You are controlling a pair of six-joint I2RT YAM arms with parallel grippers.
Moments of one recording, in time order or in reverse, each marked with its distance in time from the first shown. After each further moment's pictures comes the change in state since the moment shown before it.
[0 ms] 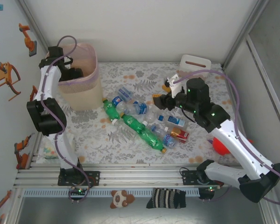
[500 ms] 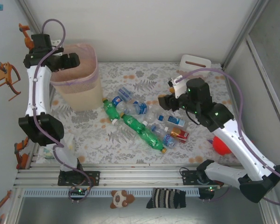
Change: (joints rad) left arm 0.000 -0.203 0.098 -0.030 0.150 -0.037; right arm 0.000 0.002 0.063 -0.207 0.155 0.056
